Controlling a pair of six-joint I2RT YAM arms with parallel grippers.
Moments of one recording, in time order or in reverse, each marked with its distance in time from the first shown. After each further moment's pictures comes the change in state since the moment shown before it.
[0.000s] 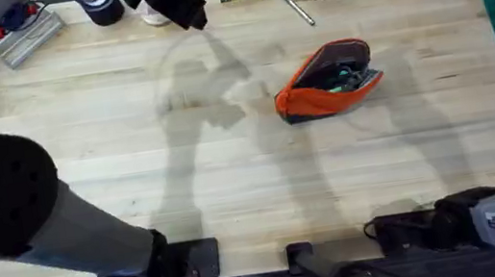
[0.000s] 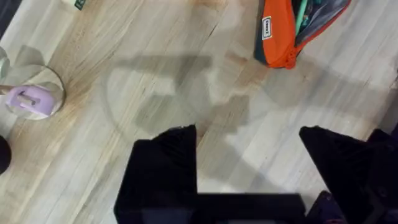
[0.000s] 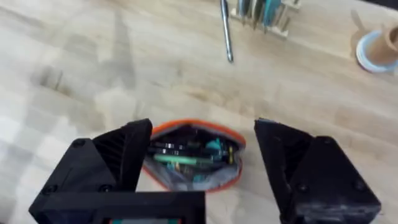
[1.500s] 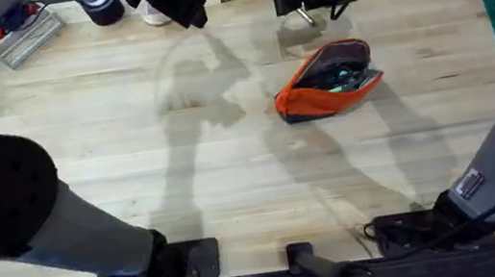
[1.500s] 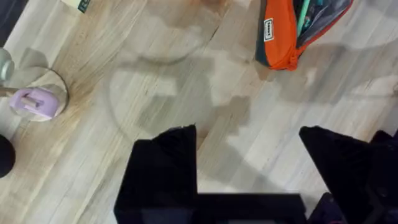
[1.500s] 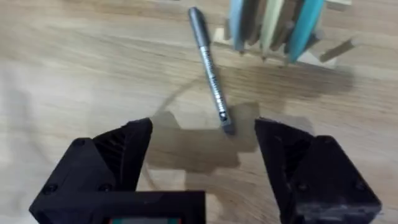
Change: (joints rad) left arm 0.000 0.000 0.000 0.011 0.000 0.000; right arm 0.084 0.700 0.000 0.594 0.171 0.203
